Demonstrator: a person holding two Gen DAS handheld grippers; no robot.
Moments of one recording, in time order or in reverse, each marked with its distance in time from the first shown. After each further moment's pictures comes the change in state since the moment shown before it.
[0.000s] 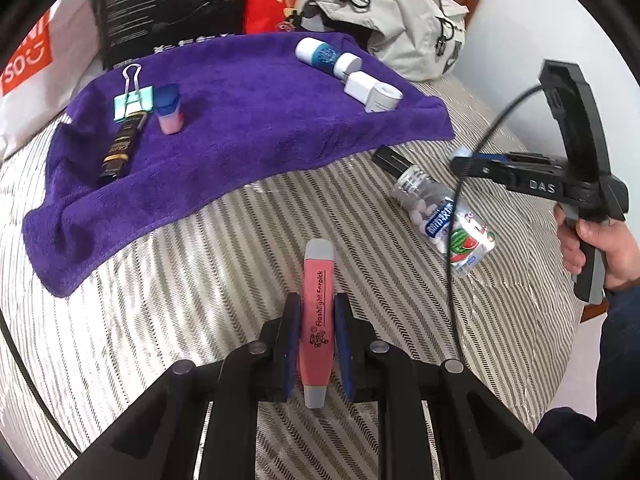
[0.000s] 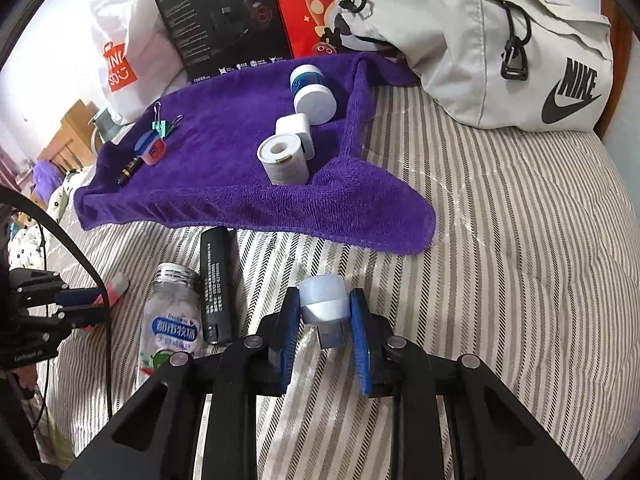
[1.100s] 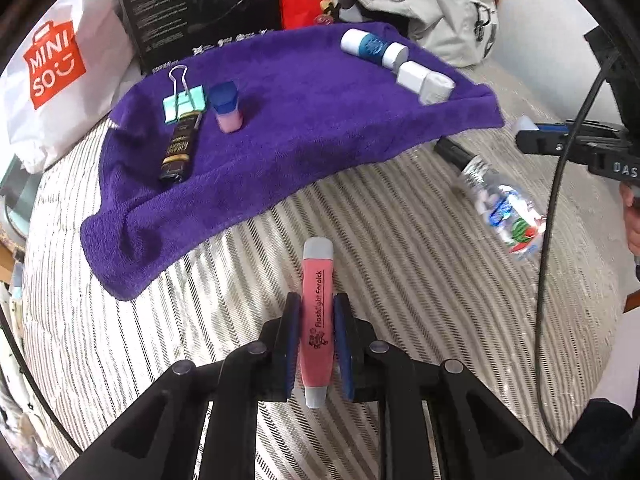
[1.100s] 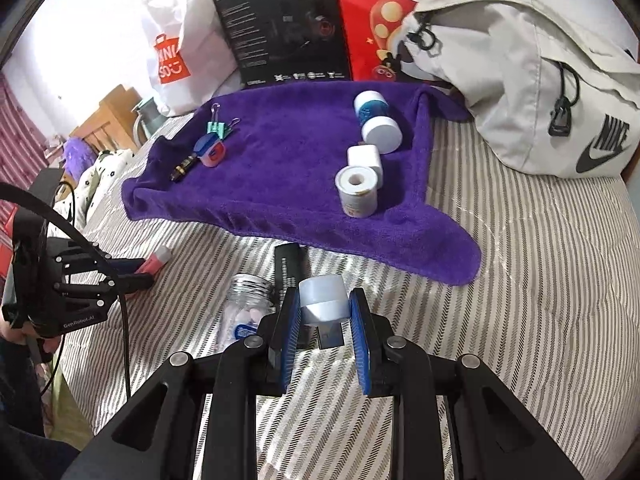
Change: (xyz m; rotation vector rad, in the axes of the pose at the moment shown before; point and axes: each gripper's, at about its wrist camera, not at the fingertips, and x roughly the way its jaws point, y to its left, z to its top) left arm -0.006 0.018 0.006 0.037 0.035 0.170; right arm -0.024 0.033 0.016 -0.118 -0.007 0.095
